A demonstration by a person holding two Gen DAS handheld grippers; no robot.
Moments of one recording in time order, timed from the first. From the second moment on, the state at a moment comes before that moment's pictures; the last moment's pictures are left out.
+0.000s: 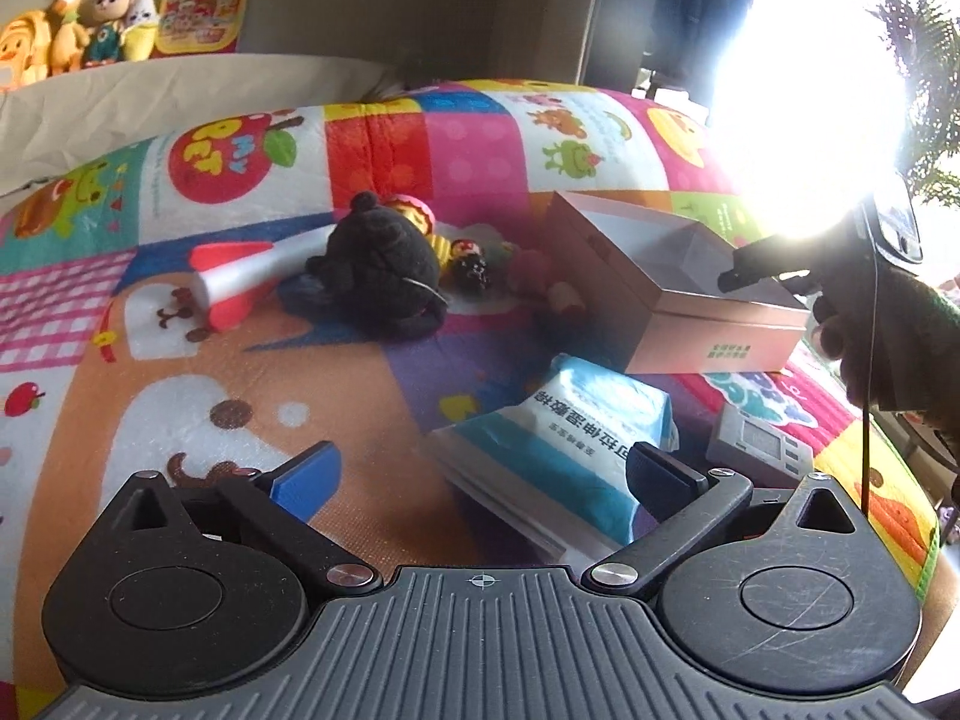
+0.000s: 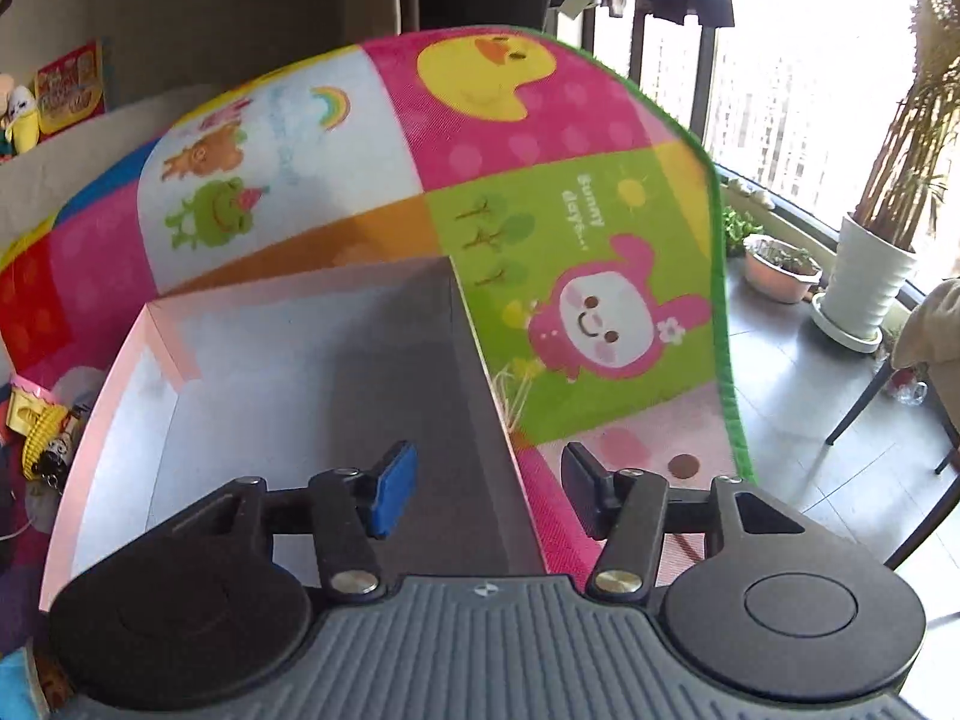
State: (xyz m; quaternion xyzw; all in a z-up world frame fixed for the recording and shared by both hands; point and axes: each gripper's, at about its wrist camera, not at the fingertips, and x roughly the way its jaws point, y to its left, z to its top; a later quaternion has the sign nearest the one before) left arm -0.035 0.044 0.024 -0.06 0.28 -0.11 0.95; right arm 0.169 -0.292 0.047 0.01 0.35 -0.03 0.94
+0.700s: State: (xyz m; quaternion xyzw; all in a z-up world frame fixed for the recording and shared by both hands) left arm -0.037 0.040 0.022 -0.07 0.31 -0.11 0.94; right arm 0.032 -0.227 0.075 -0.10 0.25 0.17 0.95
